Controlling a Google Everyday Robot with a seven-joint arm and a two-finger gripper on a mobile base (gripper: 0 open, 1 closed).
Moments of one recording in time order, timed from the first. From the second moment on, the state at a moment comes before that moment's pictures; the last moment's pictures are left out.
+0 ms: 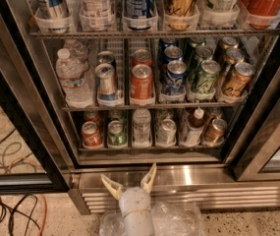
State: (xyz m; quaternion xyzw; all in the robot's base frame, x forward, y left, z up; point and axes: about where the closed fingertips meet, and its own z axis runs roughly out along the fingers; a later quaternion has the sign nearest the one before) arm 0.500 0.017 0.588 -0.06 0.69 0.04 0.72
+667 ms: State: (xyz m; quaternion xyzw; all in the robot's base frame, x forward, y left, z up) arm 0.510 -0.010 0.599 -0.04 0.67 0.00 0.74
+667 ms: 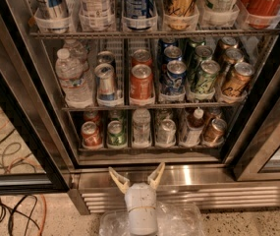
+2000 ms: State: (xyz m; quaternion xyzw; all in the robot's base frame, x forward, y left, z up) arm 0.531 -0.021 0.605 -0.02 0.63 -0.01 0.78
